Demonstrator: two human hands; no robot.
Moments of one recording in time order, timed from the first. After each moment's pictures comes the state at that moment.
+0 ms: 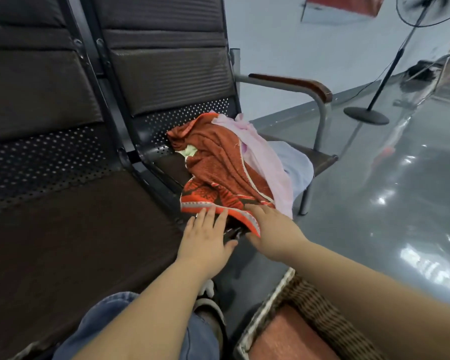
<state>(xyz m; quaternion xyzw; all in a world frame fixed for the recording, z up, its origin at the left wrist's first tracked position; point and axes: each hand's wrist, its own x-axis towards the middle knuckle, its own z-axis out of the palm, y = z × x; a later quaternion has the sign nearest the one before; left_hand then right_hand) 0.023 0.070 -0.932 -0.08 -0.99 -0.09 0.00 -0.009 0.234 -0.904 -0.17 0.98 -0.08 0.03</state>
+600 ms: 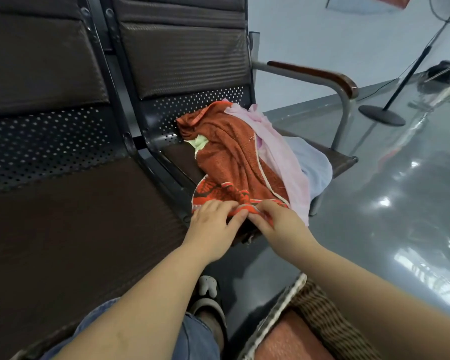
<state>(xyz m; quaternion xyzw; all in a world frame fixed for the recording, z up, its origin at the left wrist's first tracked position) -0.018 0.057 -0.943 -0.06 -0.94 -0.34 0.06 -0.022 0.214 -0.904 -0.16 0.94 -0.29 -0.03</state>
